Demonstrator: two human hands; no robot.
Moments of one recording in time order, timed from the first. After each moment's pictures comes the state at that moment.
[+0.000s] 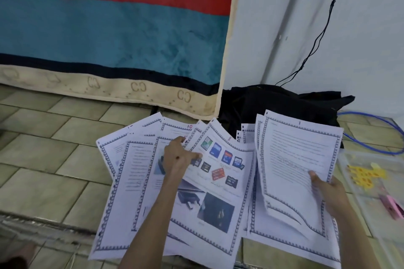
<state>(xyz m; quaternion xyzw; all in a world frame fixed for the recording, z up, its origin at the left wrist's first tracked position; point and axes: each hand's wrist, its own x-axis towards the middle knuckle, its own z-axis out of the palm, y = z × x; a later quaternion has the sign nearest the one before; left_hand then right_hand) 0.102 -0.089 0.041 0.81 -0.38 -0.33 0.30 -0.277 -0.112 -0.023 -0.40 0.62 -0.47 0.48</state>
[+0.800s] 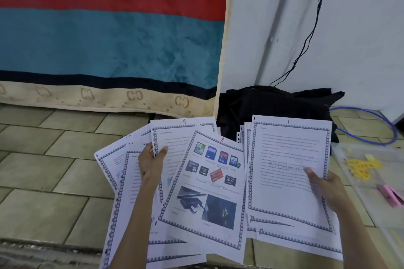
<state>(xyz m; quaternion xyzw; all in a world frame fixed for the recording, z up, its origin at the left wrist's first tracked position) 0.166 -0.080 0.015 0.73 -0.29 -0.32 0.53 -0.260 -0.102 -0.011 -0.41 0.64 -0.46 0.45</state>
